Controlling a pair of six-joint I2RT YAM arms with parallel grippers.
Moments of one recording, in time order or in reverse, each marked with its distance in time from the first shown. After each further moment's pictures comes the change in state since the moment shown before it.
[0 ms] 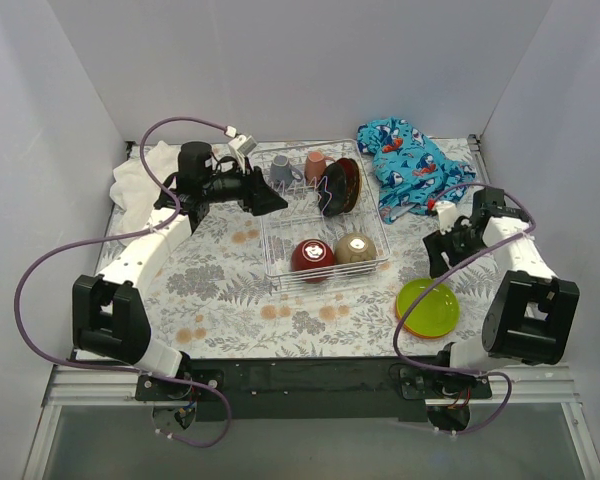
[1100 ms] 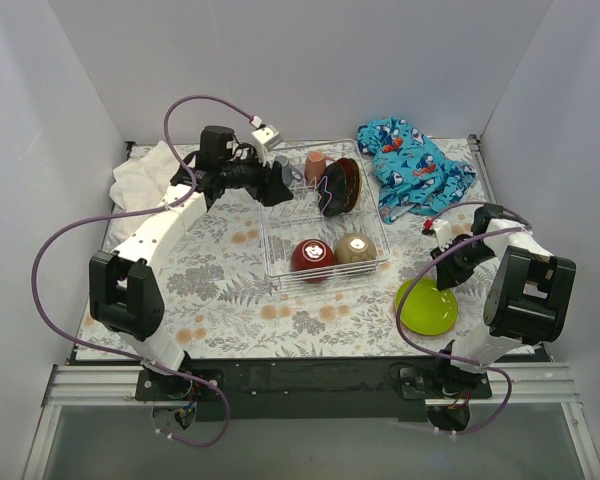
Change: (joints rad) left arm -0.065 0.163 0.246 -0.278 -0.203 0.350; right arm -0.079 0.152 -0.088 -0.022 -0.079 -0.302
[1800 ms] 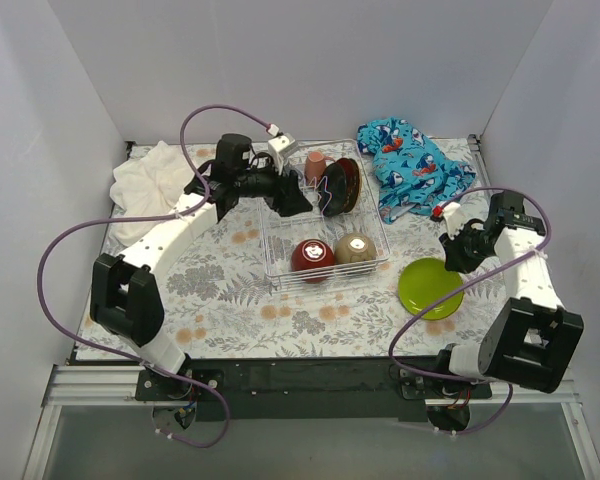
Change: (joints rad) left arm -0.102 -0.028 -0.060 0.105 0.052 -0.126; right arm 0.000 -0.269 0.054 -0.052 -0.024 -0.010
